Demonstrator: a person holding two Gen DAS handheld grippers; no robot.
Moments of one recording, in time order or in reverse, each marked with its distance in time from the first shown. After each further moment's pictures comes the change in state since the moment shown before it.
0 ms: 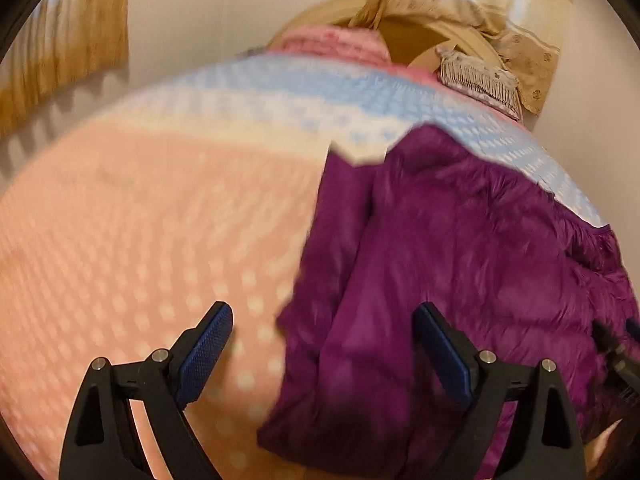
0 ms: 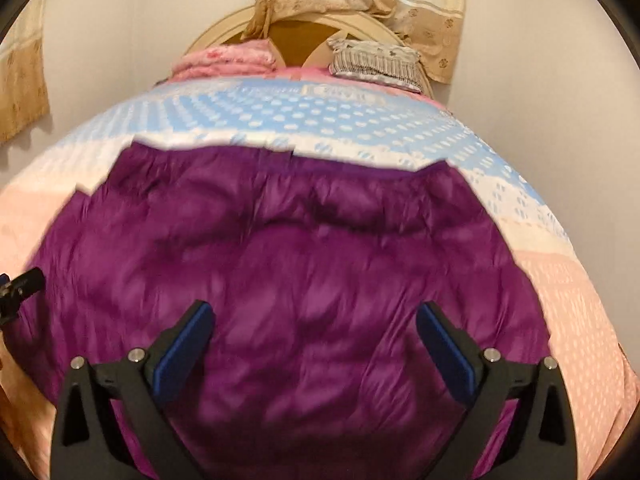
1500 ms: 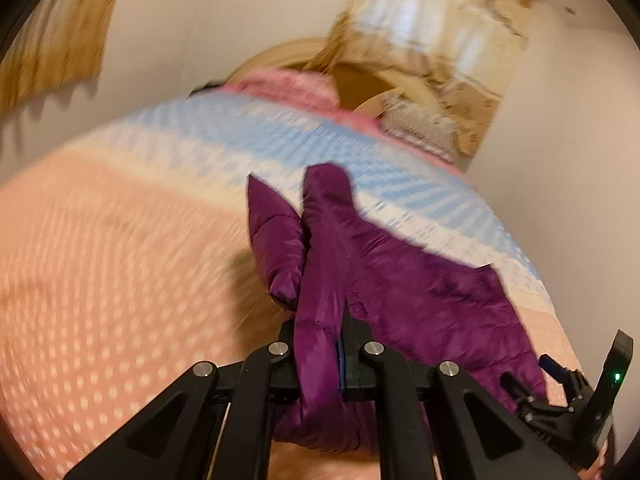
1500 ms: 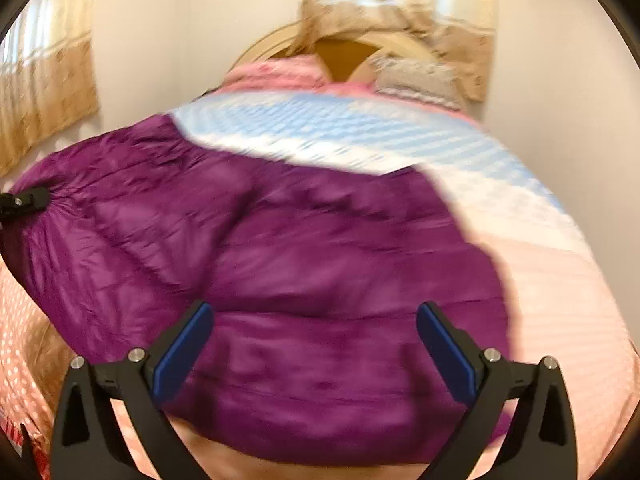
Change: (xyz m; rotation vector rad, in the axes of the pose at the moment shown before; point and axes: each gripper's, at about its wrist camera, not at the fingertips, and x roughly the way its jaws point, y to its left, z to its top) left arm -0.133 0.016 0.028 0.048 -0.169 -0.245; right arm -0.091 -0.028 -0.037 0.038 -0.110 0.109
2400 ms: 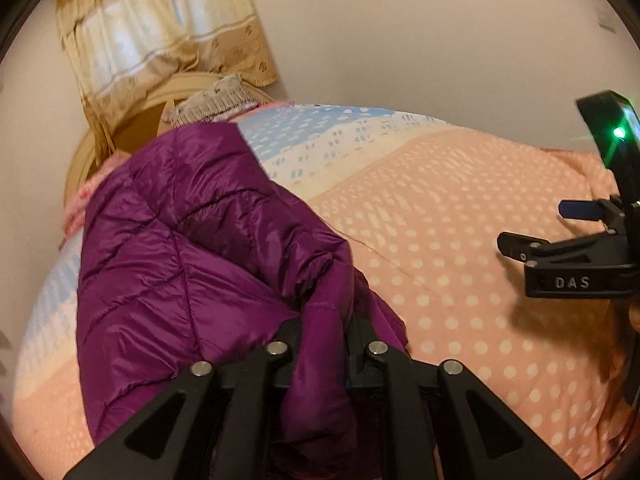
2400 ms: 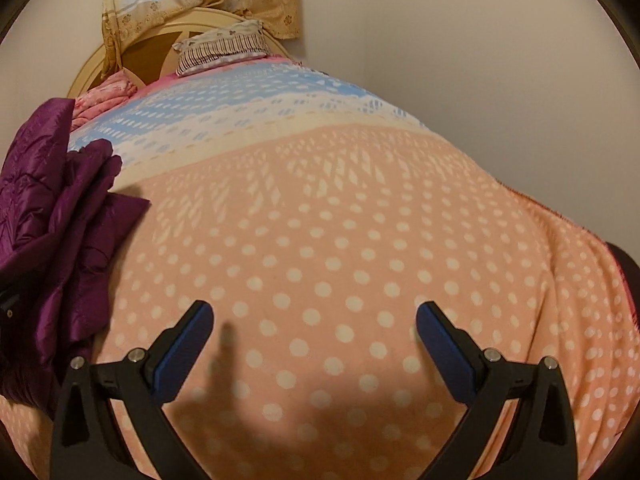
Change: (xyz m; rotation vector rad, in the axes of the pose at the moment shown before) left arm 0.098 -0.317 -0.133 0.852 0.088 -0.184; right arm -0.023 -0.238 -0.076 0.382 0.143 -0.323
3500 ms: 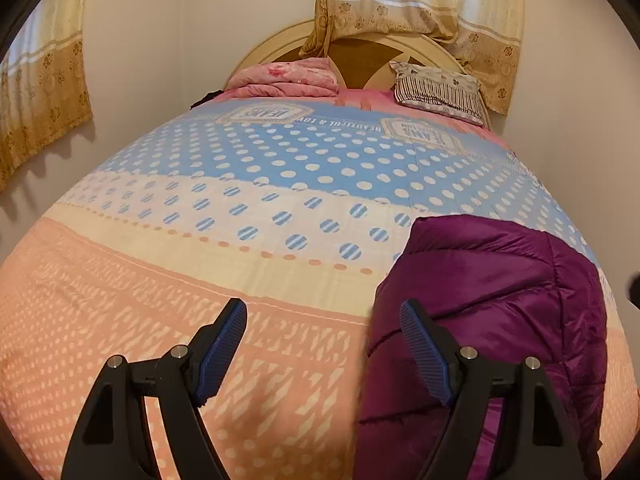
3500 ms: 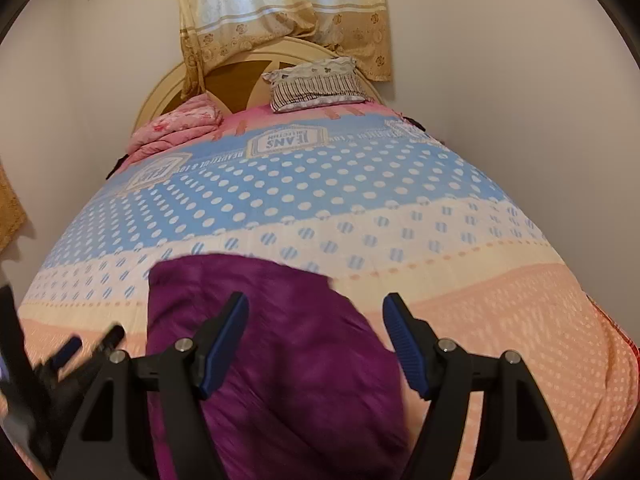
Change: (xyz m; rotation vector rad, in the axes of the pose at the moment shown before) left arm 0.016 0.291 -0.016 -0.739 0.103 0.370; right arm -0.031 0.249 0.152 -0.105 -0.099 0.176
